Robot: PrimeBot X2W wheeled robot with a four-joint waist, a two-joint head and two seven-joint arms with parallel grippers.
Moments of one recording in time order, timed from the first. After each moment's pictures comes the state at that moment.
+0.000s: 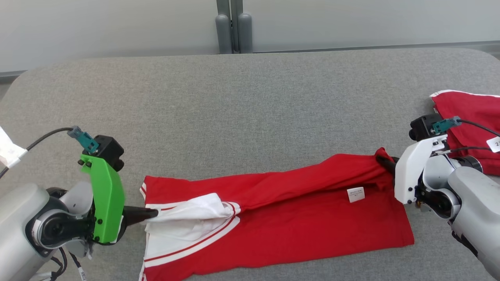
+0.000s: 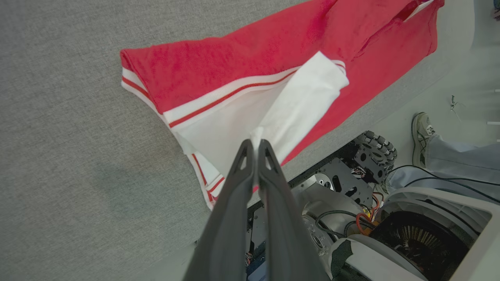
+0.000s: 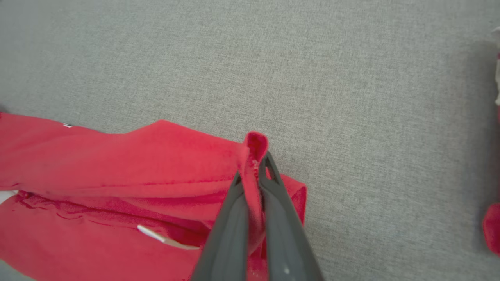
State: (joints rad) left arm -0.76 0.86 -1.08 0.11 -1.51 -0.11 0.75; right arm -0.63 -0.52 0.72 0.62 0.93 0.13 0.28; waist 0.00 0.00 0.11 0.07
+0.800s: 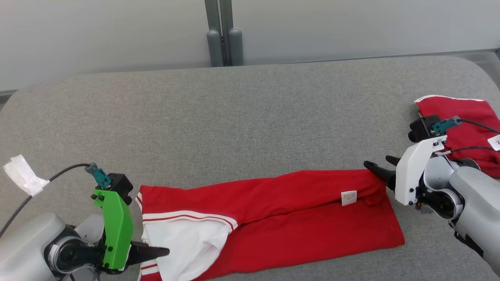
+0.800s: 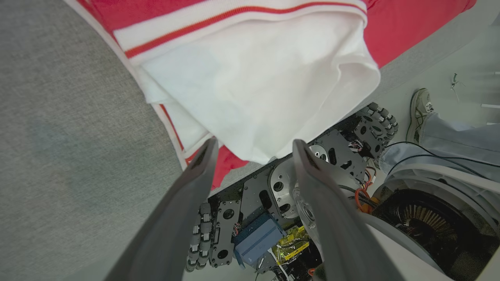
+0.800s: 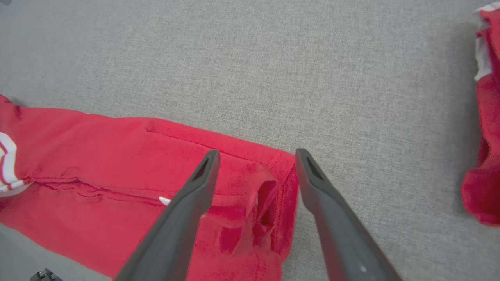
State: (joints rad) left arm -0.67 0.80 -1.15 0.21 -1.53 -0.12 0.78; right arm -0.66 -0.57 0.83 0.59 1.06 0.13 0.30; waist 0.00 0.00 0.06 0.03
